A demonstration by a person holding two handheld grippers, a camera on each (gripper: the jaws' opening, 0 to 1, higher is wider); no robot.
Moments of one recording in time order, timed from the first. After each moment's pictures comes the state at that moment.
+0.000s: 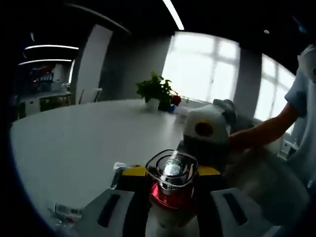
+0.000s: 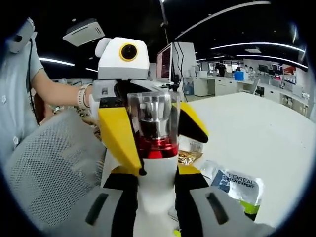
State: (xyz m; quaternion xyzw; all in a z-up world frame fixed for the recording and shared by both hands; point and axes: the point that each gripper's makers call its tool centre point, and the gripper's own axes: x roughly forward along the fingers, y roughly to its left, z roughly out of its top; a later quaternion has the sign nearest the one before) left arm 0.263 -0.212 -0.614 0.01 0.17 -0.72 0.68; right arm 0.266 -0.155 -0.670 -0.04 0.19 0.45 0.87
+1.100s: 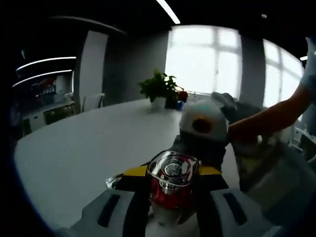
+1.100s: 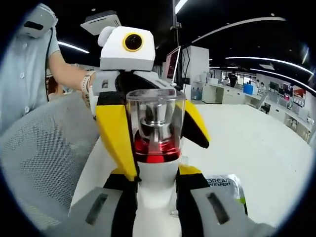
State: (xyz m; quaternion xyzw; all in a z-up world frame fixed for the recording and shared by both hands) left arm 0.271 -0.261 -0.614 0.06 0.14 -0.69 0.70; right arm 0.283 -0.206 -0.672 -0.12 0.17 0.48 0.85
